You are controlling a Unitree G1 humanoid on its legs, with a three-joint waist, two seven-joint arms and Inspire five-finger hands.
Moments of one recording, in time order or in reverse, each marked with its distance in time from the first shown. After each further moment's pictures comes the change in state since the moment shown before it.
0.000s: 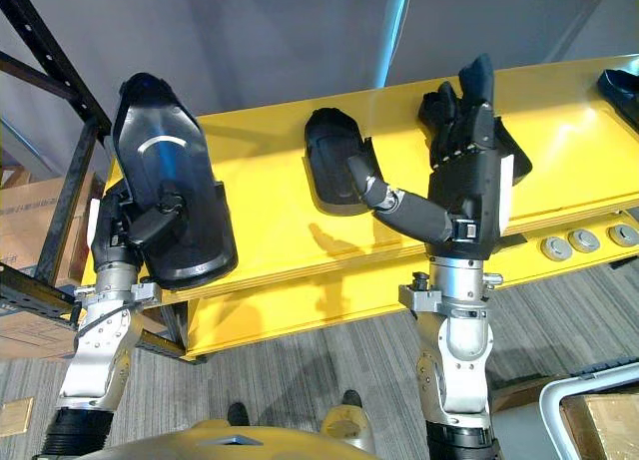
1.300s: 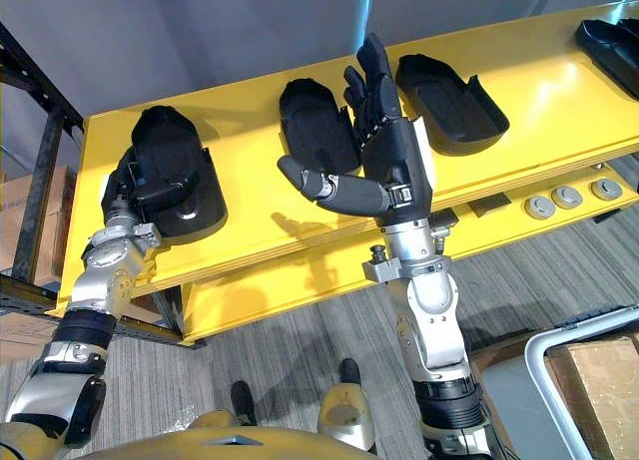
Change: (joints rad) left arm -0.470 0.140 -0.014 0.571 -0.324 0.116 0.008; right arm -0.207 -0.075 0.154 0.077 0.037 0.114 0.060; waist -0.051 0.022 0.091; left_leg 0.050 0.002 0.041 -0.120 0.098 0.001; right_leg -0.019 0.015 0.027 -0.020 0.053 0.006
